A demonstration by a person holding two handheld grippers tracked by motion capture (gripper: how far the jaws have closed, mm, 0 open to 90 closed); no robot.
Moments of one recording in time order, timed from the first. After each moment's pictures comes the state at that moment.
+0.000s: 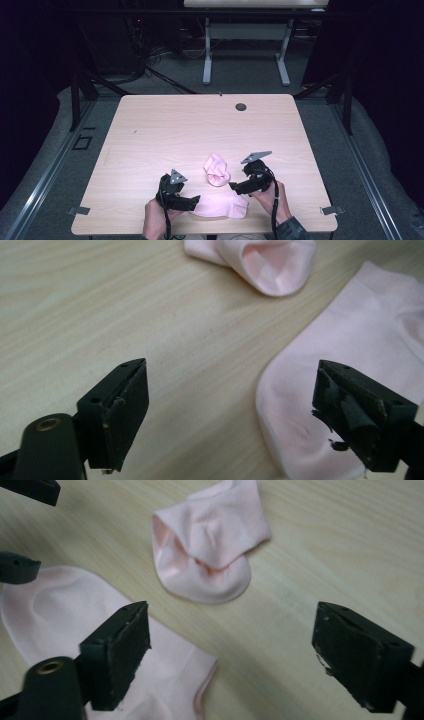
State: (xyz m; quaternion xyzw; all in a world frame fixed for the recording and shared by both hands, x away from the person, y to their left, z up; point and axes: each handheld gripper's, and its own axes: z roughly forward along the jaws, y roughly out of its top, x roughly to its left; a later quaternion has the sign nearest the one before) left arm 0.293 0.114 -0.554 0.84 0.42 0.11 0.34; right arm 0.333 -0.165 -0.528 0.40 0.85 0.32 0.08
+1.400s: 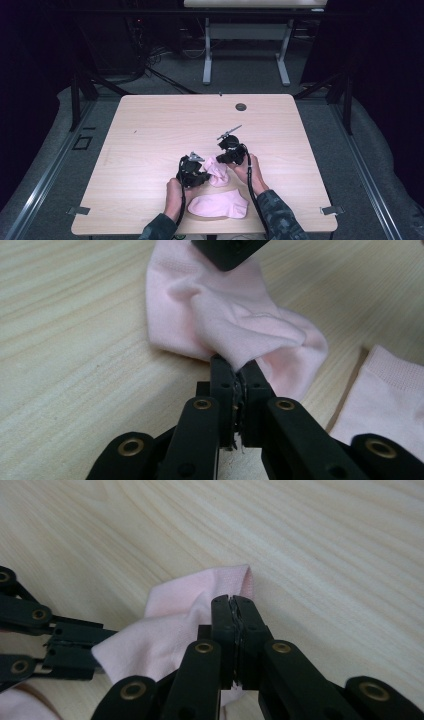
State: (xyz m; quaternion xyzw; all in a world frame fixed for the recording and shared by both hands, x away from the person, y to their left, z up) left arm 0.358 0.072 -0.570 0.84 0.40 0.05 0.37; right arm 0.423 -0.106 -0.542 0.42 0.86 0.29 0.03
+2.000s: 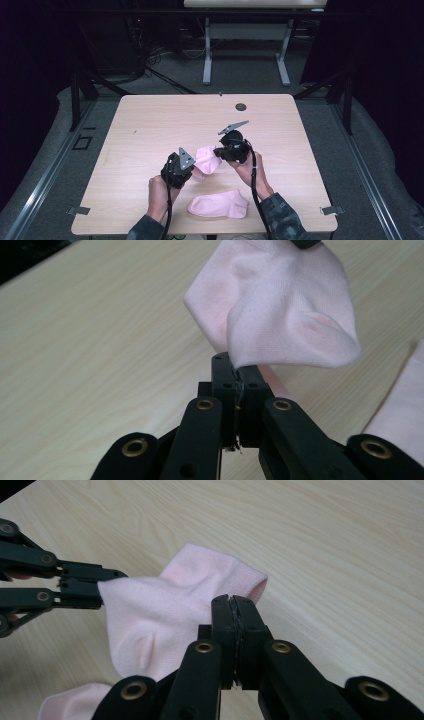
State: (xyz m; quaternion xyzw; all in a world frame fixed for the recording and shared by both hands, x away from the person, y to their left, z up) left arm 0.320 0.093 -0.507 0.85 0.33 0.28 0.31; right arm 0.389 -0.105 -0.478 0.38 0.85 0.35 0.08
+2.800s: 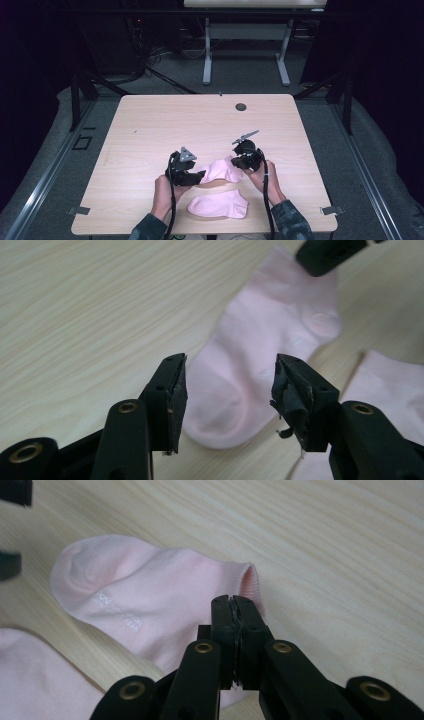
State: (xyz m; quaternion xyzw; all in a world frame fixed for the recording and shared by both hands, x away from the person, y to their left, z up) left arm 0.345 0.098 -0.527 0.84 0.40 0.14 0.35; right arm 0.390 -0.146 -0.525 0.43 0.86 0.28 0.08
